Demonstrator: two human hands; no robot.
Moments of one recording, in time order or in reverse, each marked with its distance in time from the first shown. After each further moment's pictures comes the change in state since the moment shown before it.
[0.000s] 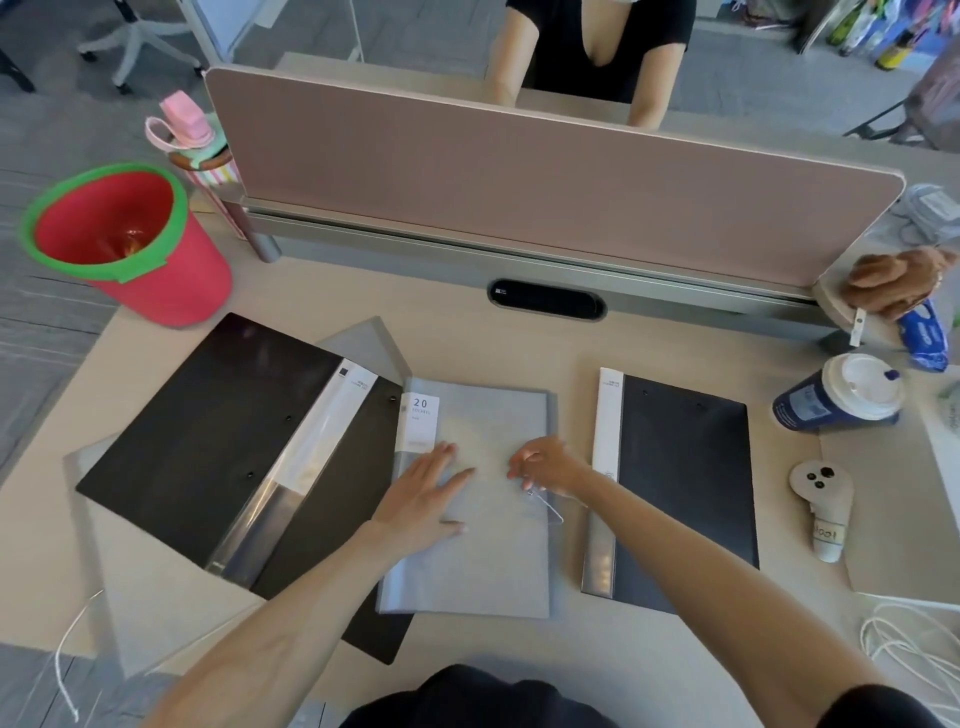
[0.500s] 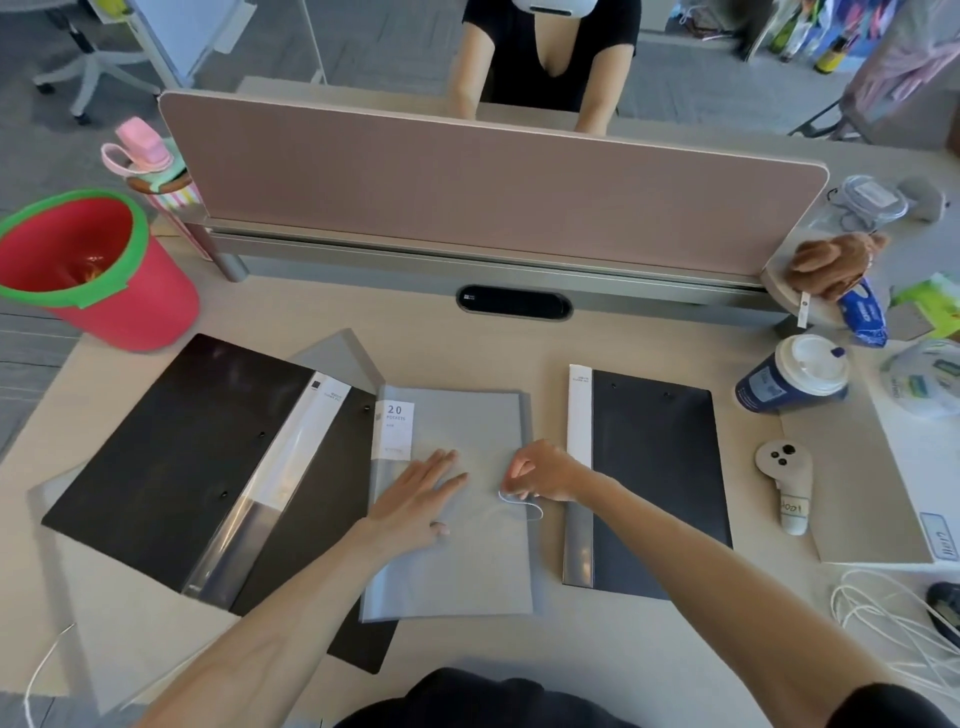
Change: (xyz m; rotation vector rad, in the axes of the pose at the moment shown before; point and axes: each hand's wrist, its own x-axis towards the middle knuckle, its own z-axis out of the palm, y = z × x) left_hand 0.011 0.013 -0.006 0.057 -0.187 0.089; right_hand -0.032 0.010 -0.021 -0.185 -0.090 -0.138
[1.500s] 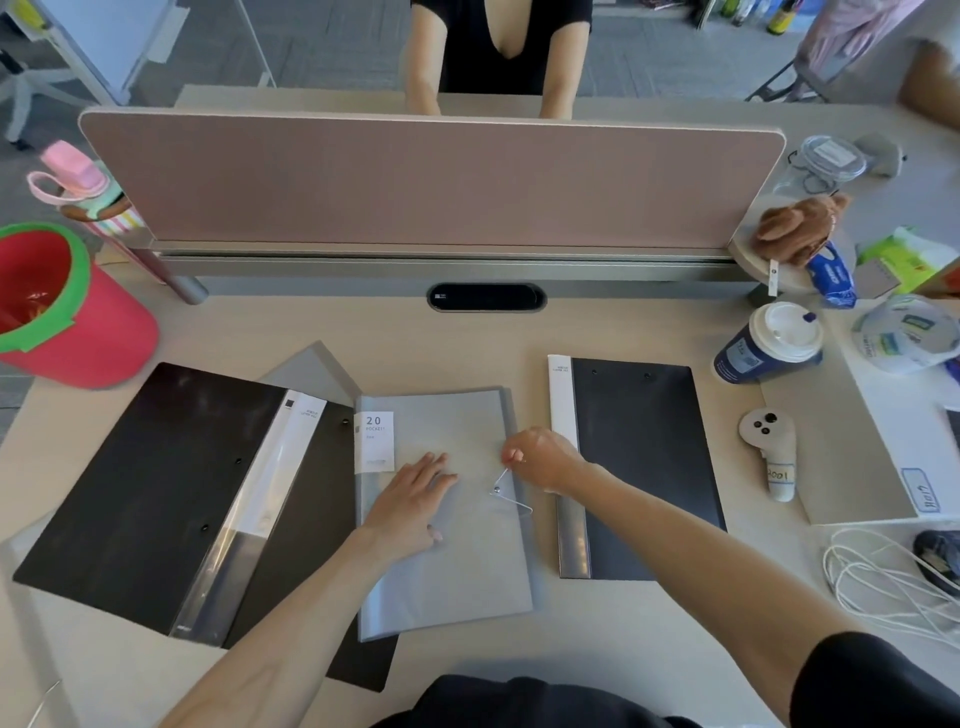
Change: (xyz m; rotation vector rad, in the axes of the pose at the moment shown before) left_hand 0.014 0.003 -0.005 0.013 0.006 0.012; right_hand 0.010 0.012 -0.004 -0.414 0.259 -0.057
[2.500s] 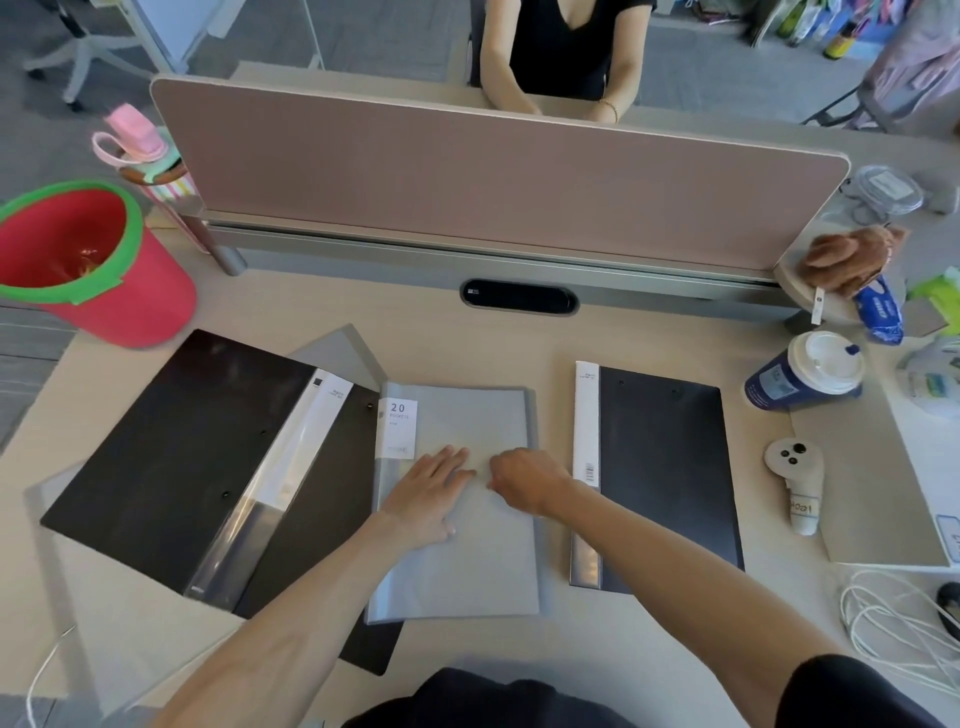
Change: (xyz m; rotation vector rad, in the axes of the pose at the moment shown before) left_hand -0.002 0.002 -0.001 0.039 -0.024 -0.019; right_hand 0.009 -0.035 0.030 -0.479 -0.099 -0.250
